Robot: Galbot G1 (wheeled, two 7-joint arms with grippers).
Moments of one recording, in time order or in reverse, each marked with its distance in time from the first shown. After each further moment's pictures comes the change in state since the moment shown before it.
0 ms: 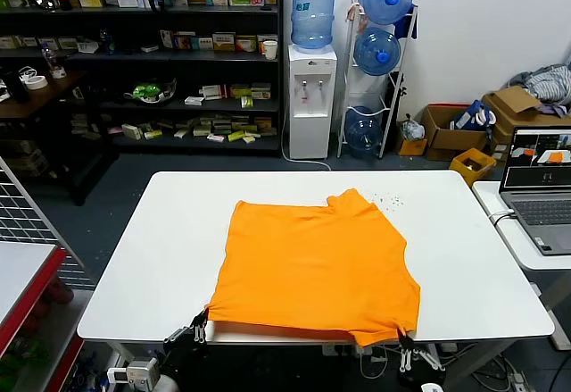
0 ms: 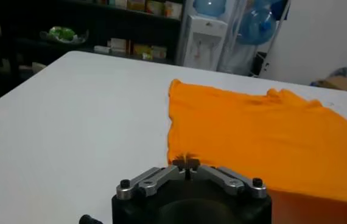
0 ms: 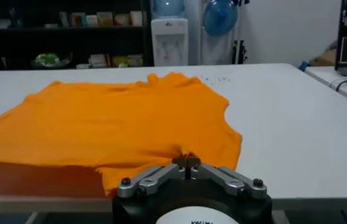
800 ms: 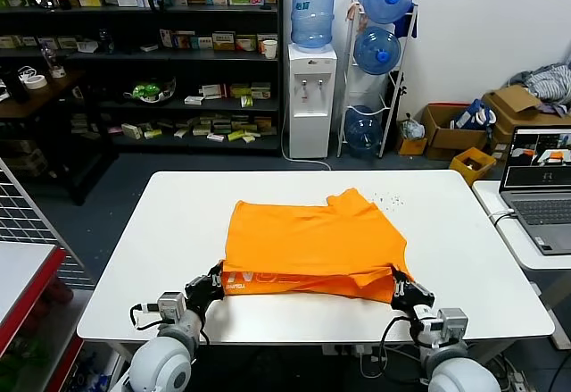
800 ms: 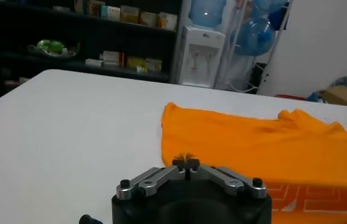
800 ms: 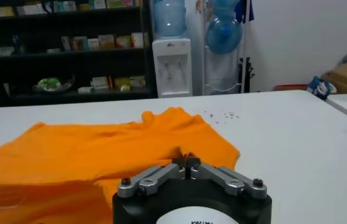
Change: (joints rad) left arm -0.423 0.018 0.176 0.259 -0.094 0.040 -0.062; right arm 0.397 -0.178 -0.111 -0.179 0.254 -0.145 0.088
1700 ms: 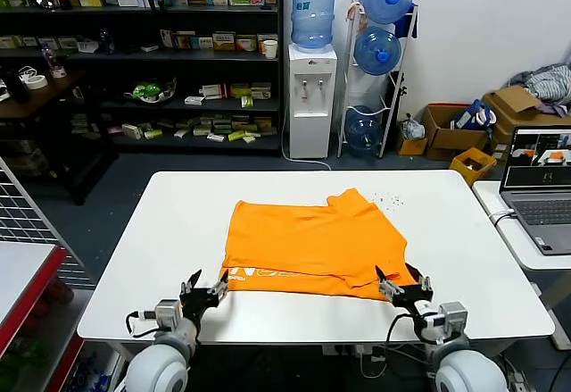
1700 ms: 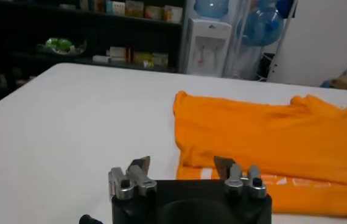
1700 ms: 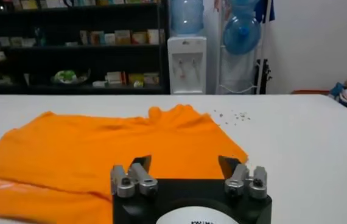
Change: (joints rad) left arm 0.110 -0.040 -0.063 -0.001 0.084 -0.014 0.056; right arm -0.105 -0.007 0.106 -0.069 -0.096 0.091 -0.195
